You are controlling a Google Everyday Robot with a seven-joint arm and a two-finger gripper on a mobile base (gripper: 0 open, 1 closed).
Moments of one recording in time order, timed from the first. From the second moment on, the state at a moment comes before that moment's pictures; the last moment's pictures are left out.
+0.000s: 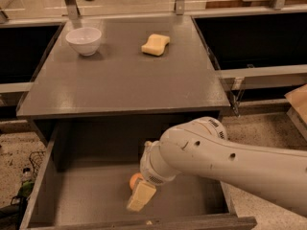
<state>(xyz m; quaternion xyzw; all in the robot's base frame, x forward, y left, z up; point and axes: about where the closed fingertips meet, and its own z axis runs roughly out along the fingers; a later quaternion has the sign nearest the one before) 0.411 0.037 0.681 -0.60 0.75 0.11 0.23</state>
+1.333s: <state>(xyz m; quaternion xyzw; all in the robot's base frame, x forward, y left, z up) 0.404 0.035 0.664 -0.62 0.75 0.11 0.22</state>
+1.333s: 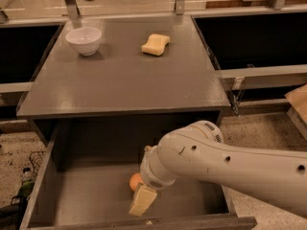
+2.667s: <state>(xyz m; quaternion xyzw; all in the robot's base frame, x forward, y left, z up) 0.411 0.041 0.641 -0.62 0.74 0.12 0.24</state>
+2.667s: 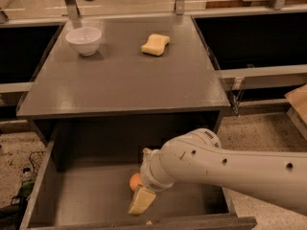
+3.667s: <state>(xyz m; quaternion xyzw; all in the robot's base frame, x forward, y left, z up) 0.426 0.036 0.620 -0.60 0.75 0.15 0.24</state>
